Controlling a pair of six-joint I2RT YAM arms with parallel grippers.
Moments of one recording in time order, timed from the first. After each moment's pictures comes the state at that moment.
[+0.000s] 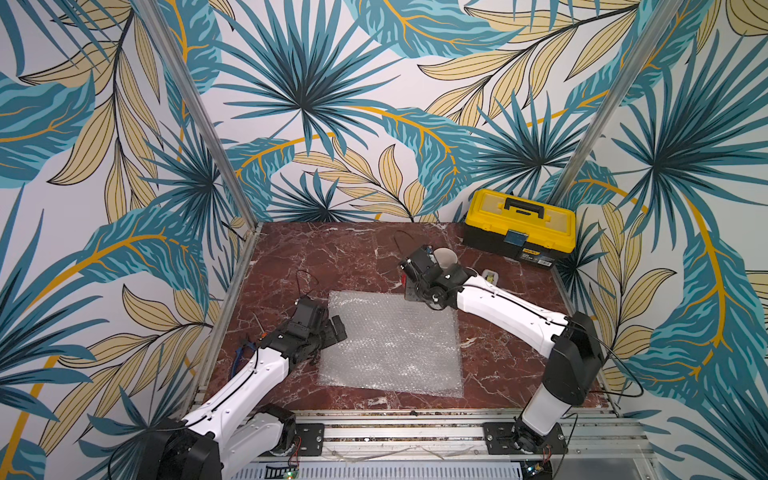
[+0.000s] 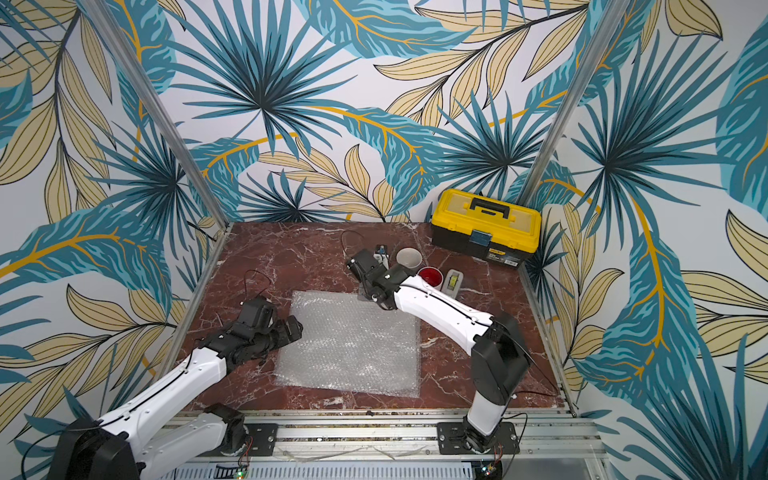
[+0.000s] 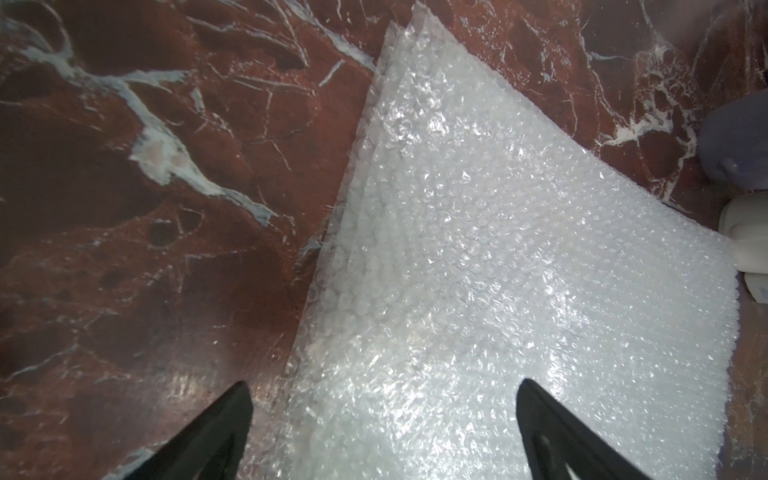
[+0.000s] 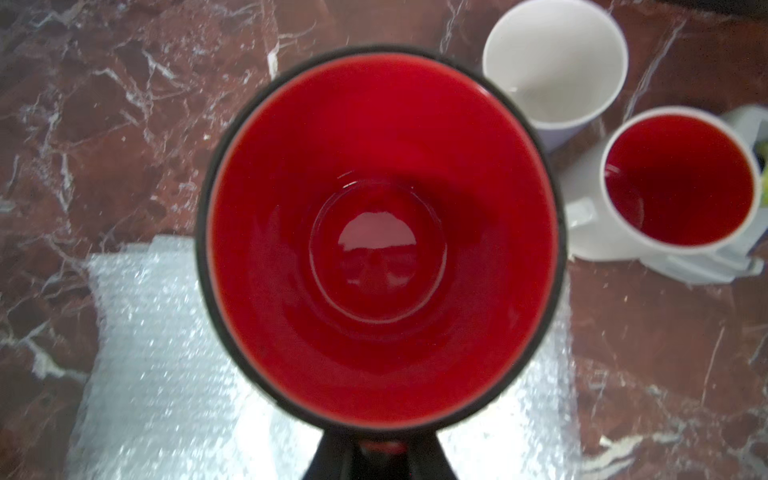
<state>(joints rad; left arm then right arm) -0.34 1.02 0.56 -0.49 0.00 -0.75 0.81 1.69 1.45 -0.81 0.39 0.79</state>
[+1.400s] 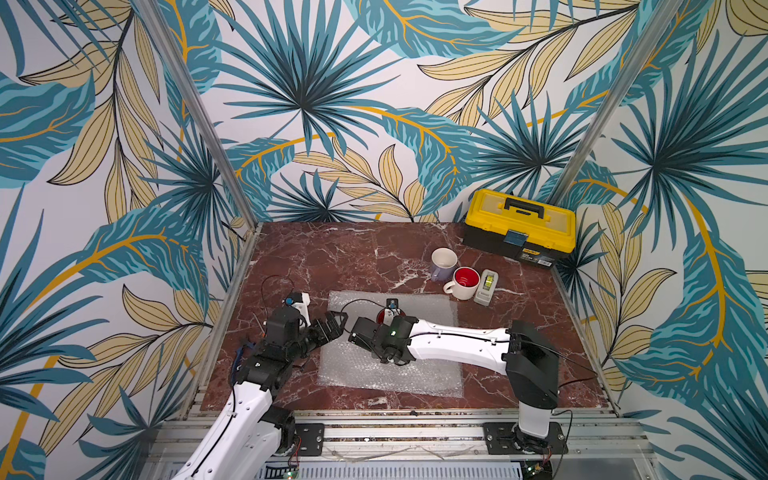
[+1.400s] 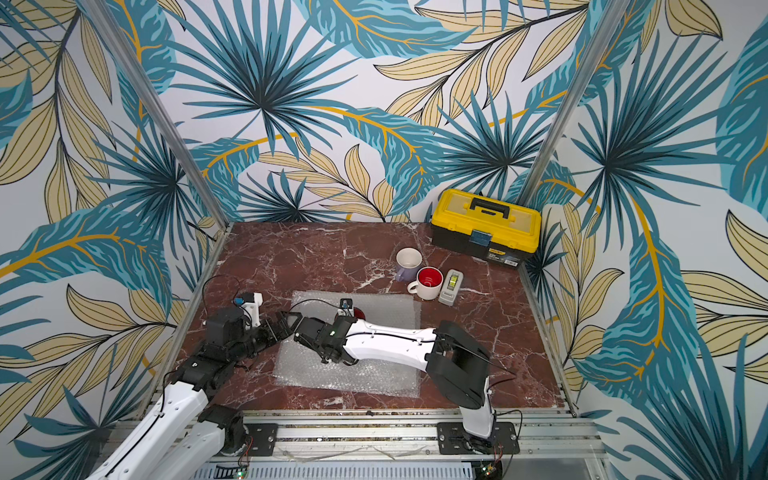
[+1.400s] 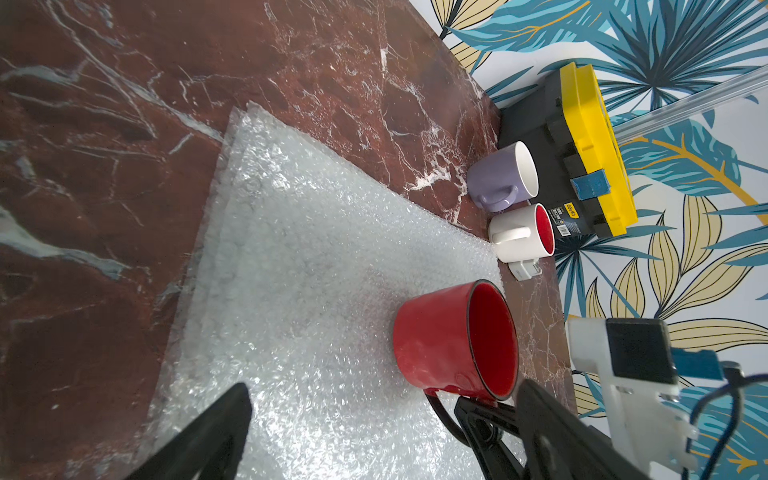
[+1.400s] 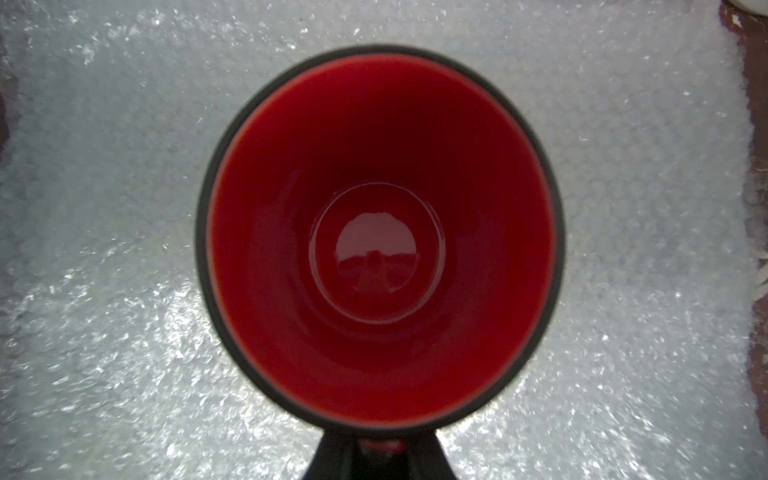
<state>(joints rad) -0.21 0.71 0.45 -0.30 0.32 -0.77 1.14 1.90 1.45 -0.89 0.48 1.14</state>
